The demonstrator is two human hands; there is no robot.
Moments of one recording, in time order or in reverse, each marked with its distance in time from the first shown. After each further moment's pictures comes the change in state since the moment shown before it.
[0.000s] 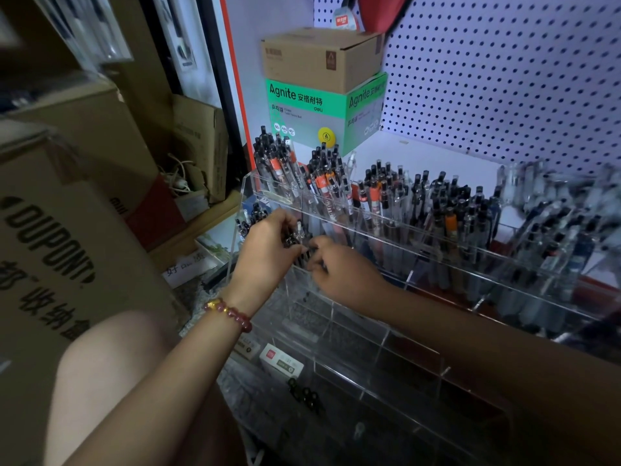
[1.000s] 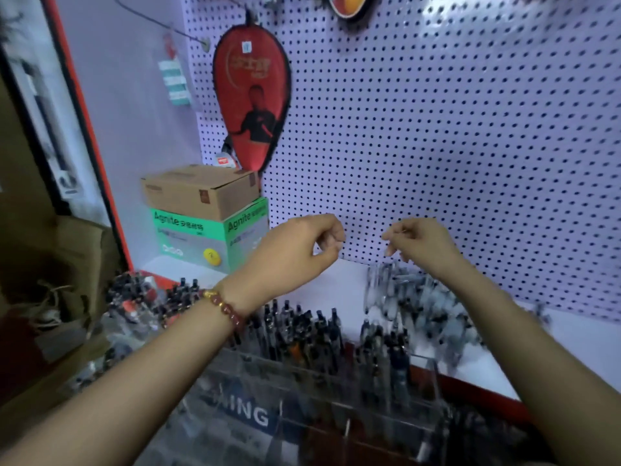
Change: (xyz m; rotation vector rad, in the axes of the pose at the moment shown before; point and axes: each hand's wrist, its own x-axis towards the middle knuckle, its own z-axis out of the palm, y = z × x) left_hand 0.108 0.213 0.034 -0.070 -0.147 0.763; right_hand -0.050 0.141 -0.270 0.137 0.595 0.301
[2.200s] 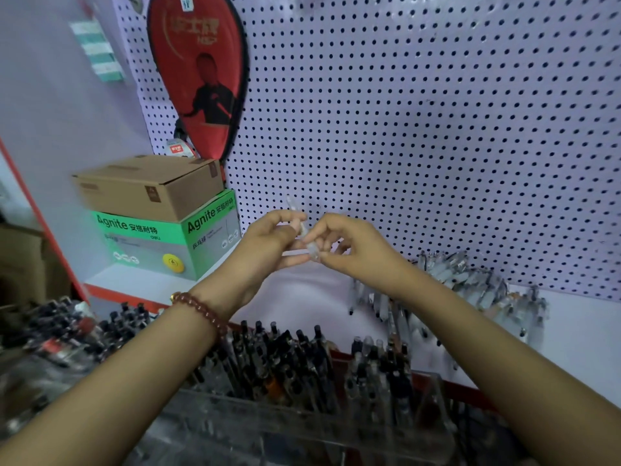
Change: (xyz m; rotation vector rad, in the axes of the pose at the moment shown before) left_hand 0.030 -0.035 0.037 -0.965 0.054 -0.615; right_hand 0.010 -0.013 0.049 0.219 -0.228 -0.414
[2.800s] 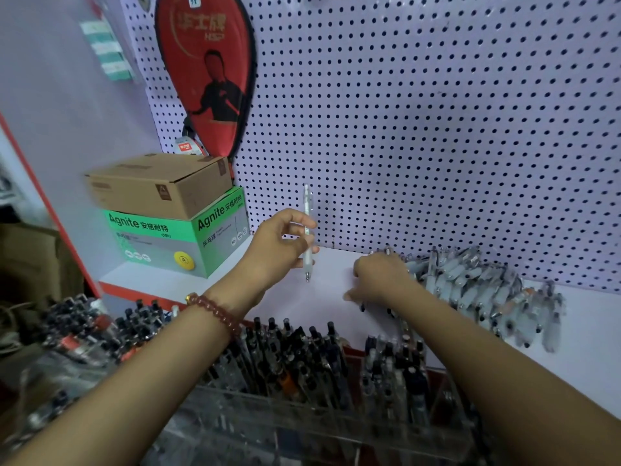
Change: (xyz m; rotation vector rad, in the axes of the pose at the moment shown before) left_hand -0.001 -0.004 -0.003 0.212 0.016 0.091; right_hand 0.007 0.067 0.021 -1.061 -0.347 0.519
